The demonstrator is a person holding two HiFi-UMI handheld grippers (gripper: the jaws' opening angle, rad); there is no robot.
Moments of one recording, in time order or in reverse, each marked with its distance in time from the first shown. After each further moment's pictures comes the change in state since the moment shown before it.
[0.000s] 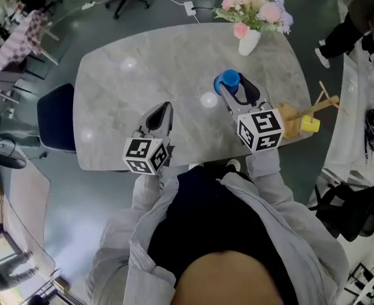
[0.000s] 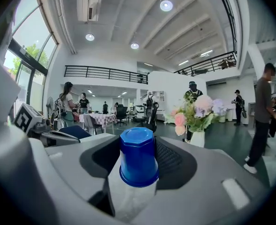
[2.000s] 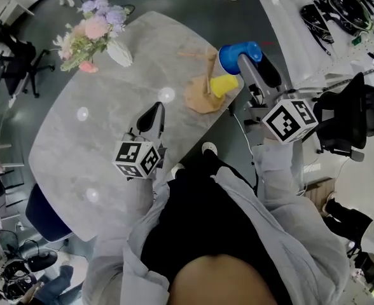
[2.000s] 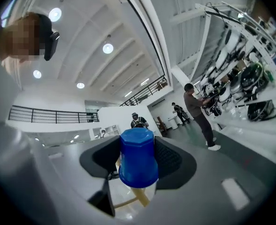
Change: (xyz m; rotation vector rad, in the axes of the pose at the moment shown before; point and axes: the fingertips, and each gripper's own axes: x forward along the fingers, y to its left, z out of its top) left arm 0.171 -0.291 -0.045 0.119 0.207 -0.585; right arm -0.324 -0.269 0.019 0.454 -0.458 -0.545
